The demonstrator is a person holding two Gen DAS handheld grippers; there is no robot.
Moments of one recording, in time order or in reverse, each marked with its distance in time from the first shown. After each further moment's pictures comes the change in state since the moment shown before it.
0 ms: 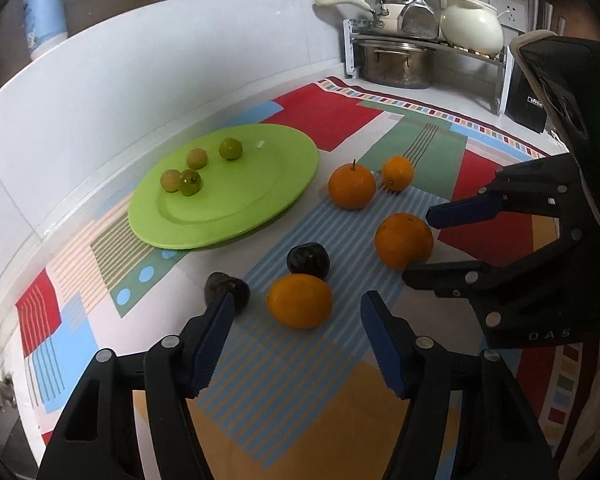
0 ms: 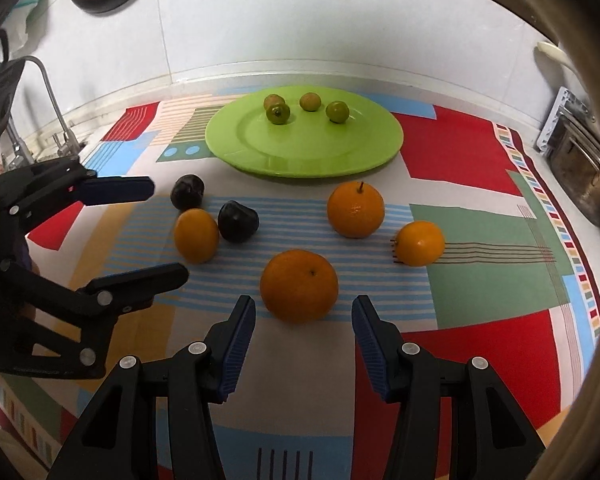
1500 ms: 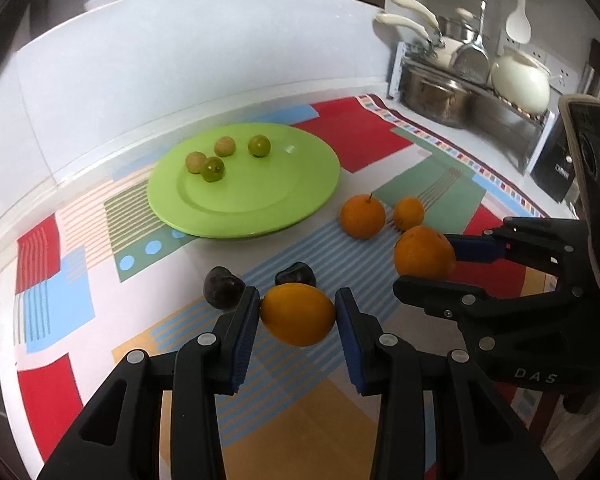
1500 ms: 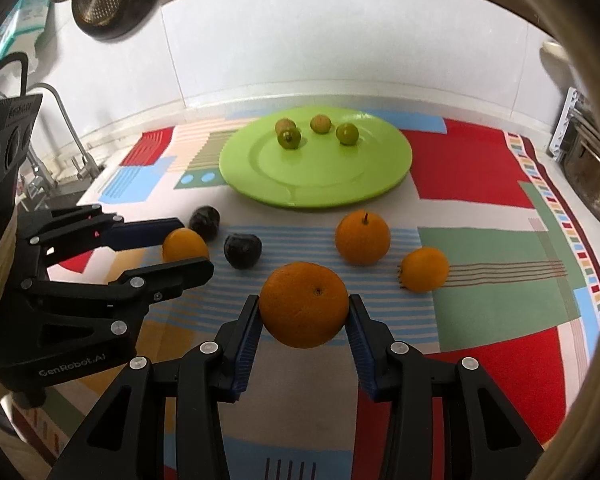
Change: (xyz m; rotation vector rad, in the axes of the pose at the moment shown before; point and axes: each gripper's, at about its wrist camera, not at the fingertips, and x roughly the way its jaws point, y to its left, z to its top) left arm -0.017 0.004 0.015 -0.261 0.012 0.025; right arm -0.007 -0.010 0.024 0.031 -0.055 0.083
